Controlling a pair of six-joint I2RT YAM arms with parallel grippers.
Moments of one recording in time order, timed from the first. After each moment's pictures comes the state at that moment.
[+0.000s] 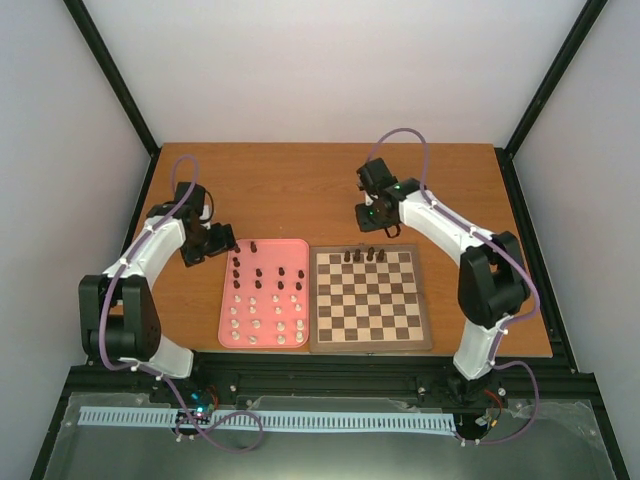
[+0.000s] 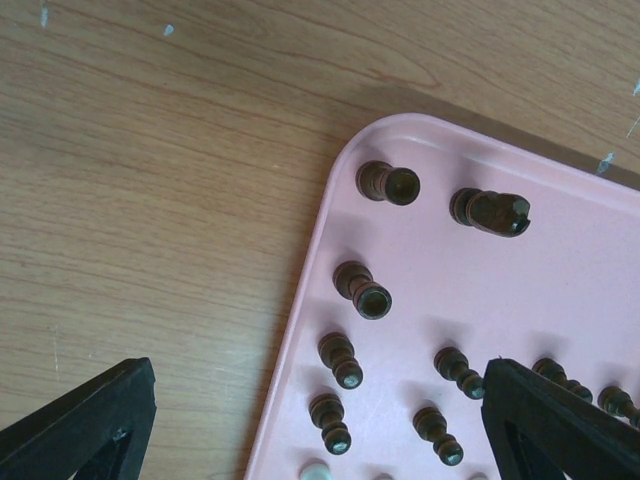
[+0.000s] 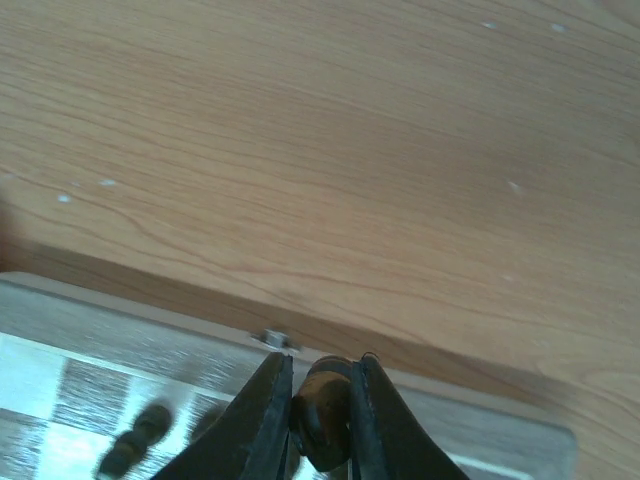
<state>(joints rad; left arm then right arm) -0.02 1.49 1.07 -0.86 0.11 -0.40 0.51 1.85 1.51 -0.77 0.08 0.20</state>
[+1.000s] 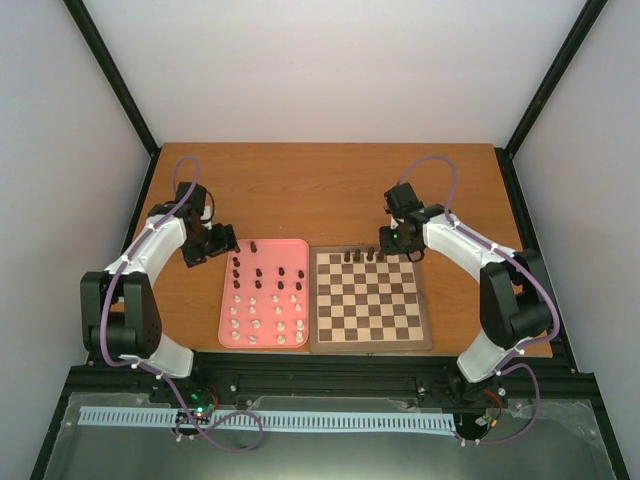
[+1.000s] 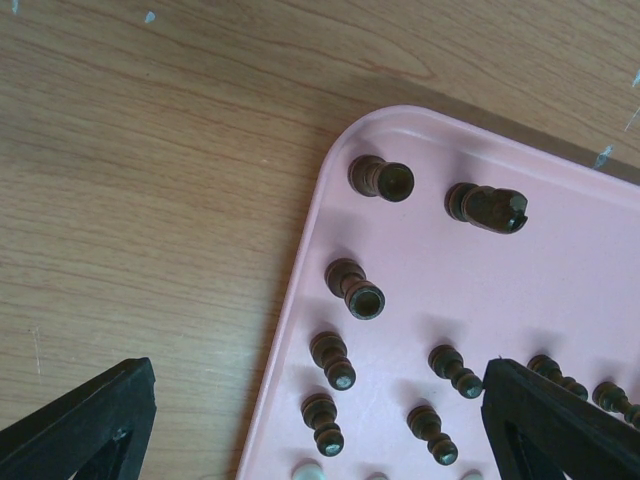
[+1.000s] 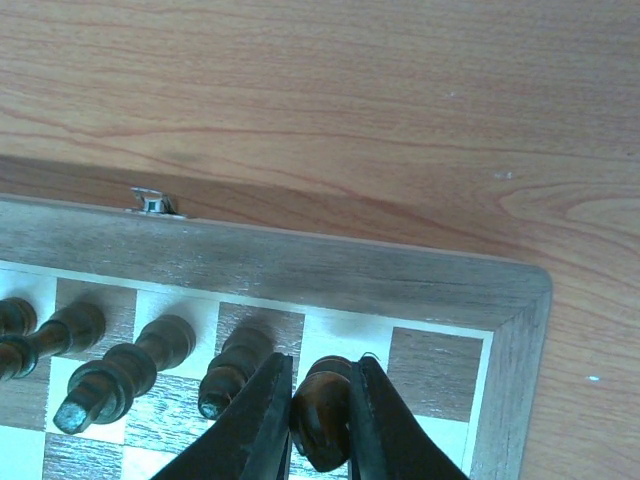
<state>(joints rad) -0.02 1.51 1.07 -0.86 0.14 -0.40 0.40 1.64 1.13 -0.67 0.04 0.26</state>
